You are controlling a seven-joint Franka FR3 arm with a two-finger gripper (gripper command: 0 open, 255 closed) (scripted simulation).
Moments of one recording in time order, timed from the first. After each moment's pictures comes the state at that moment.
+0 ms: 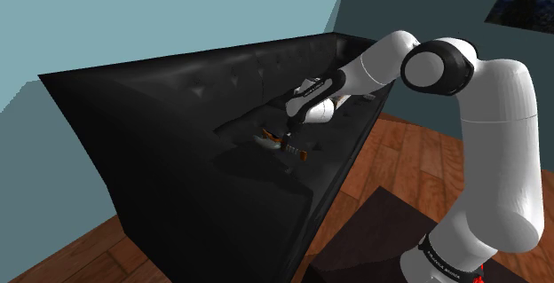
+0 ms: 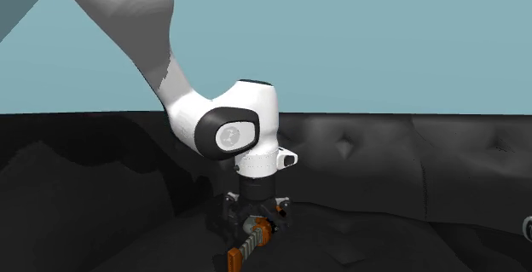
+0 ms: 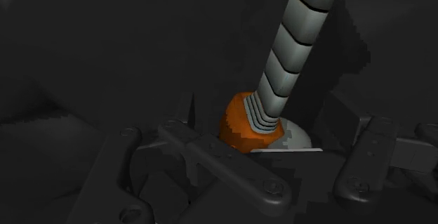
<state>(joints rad) 0.01 0.55 -0.10 -1.98 0.32 2.65 -0.73</state>
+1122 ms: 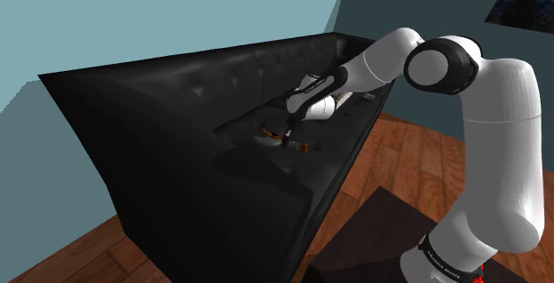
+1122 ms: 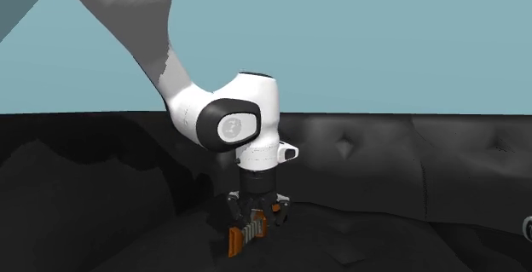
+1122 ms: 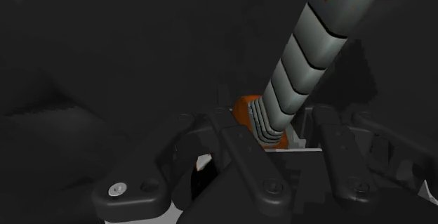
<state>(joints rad) 0.01 0.53 -0.11 -1.97 0.31 2.62 -0.72</state>
